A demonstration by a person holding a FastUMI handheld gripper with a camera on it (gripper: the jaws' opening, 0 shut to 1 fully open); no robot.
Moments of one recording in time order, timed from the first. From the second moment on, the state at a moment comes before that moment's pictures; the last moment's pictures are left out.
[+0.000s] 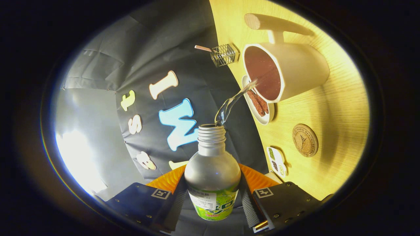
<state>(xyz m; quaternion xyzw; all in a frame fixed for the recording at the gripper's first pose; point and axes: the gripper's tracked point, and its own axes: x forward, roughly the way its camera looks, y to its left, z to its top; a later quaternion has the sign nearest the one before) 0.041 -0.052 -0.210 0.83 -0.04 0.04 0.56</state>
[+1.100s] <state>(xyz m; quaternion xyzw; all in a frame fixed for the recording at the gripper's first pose) 0.038 -0.072 -0.205 0.87 -0.07 0.01 0.48</state>
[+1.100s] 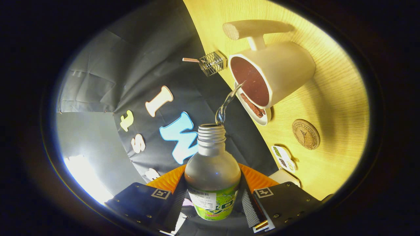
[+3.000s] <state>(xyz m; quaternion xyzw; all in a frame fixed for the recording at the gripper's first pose) 0.050 -0.089 -0.230 0.89 -0.06 -0.02 0.46</state>
